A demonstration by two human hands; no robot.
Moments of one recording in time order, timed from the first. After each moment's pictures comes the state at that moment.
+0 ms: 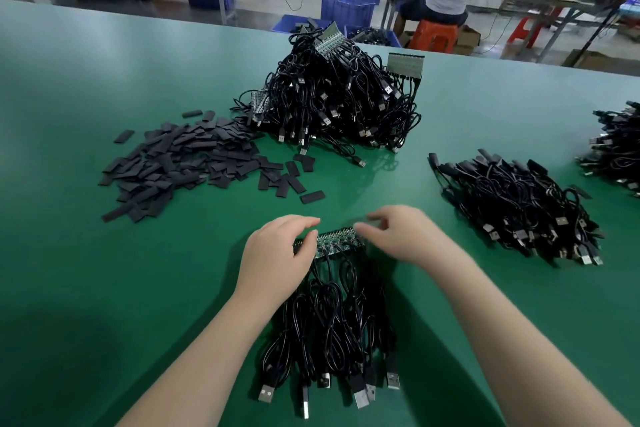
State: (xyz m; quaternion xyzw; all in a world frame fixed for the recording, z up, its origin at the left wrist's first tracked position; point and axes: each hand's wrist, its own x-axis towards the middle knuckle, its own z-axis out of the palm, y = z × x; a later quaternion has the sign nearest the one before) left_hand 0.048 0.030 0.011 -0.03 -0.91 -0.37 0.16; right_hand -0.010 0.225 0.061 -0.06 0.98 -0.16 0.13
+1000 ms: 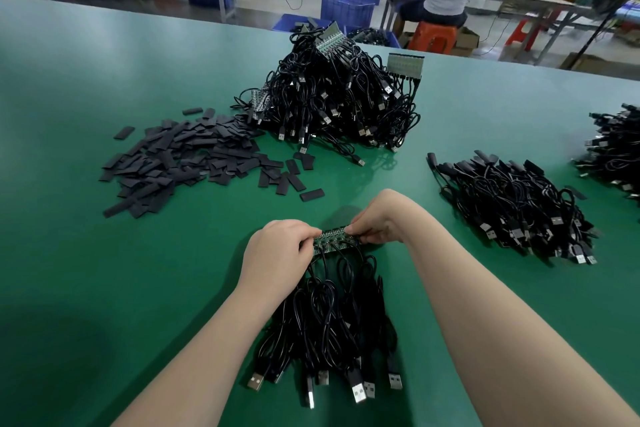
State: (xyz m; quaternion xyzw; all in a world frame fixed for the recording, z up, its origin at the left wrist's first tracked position) left_hand 0.041 0.029 0.004 -0.04 -0.95 -0.29 0.12; right_hand -0.045 0.190 0.068 0.16 0.84 -0.37 0.35
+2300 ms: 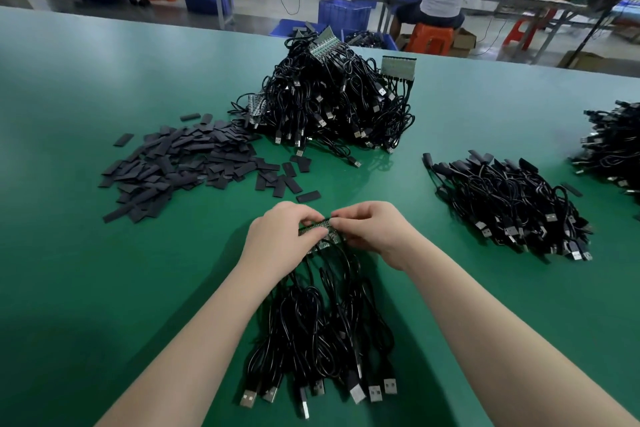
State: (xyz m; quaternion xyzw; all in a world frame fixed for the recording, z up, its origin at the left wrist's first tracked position) left_hand 0.024 0.030 0.032 -0.02 -0.95 -0.30 0.04; right_hand -0.013 0.204 0.041 0.03 0.79 -0.59 0.18
